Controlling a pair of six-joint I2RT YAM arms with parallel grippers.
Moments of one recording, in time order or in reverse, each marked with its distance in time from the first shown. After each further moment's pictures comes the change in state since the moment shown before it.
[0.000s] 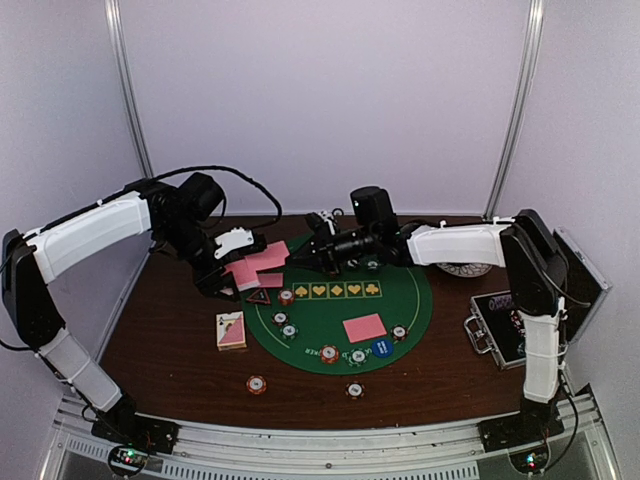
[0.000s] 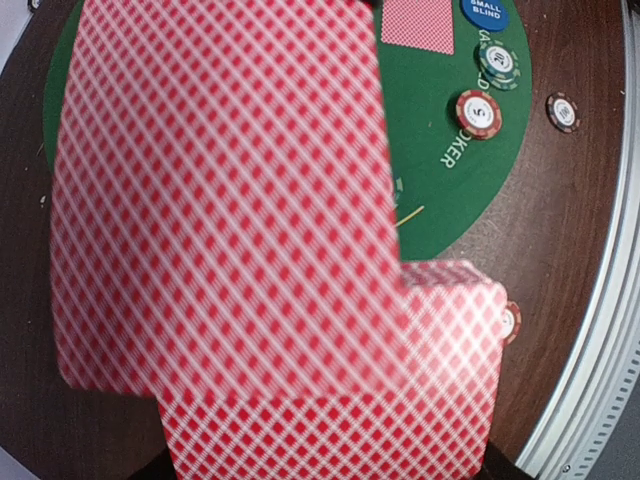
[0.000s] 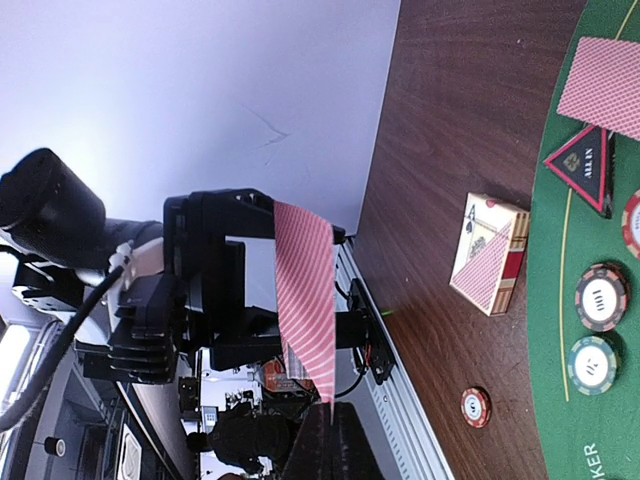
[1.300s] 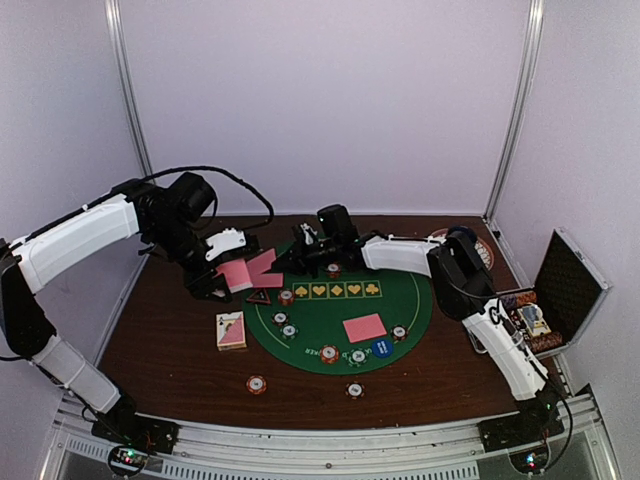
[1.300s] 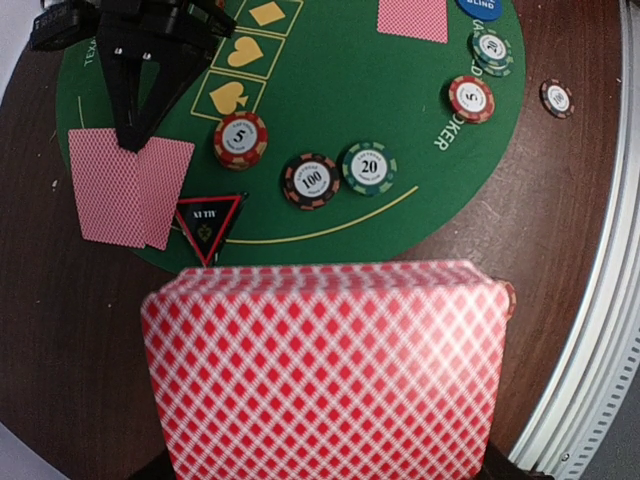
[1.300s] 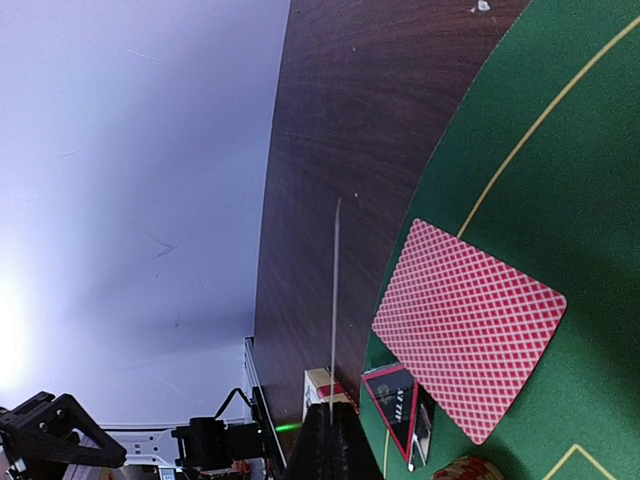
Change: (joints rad) left arm 0.000 -0.077 -0.035 -0.027 -0.026 0.002; right arm -0.045 0.560 0.628 -0.187 0.160 -0.114
